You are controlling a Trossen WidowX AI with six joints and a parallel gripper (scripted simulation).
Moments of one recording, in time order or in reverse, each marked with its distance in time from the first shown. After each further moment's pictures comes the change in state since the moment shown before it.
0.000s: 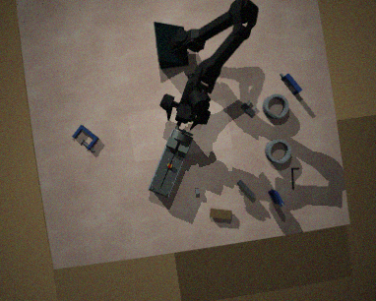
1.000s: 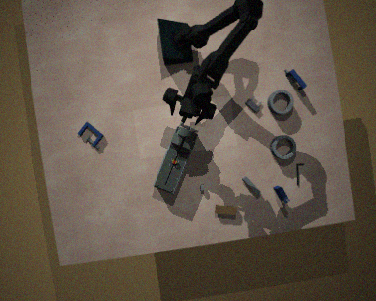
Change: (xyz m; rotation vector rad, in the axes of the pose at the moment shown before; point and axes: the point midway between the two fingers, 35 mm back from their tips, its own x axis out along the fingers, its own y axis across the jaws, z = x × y) arm -0.045 -0.002 0.046 0.002 0.006 -0.007
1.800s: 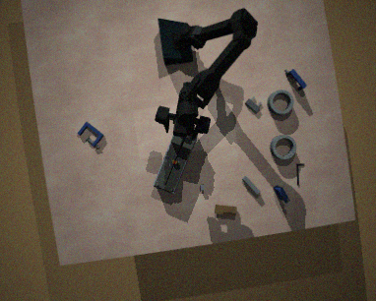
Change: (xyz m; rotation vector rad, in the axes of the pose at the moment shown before) arm 0.021 0.005 0.067 -0.100 0.082 0.103
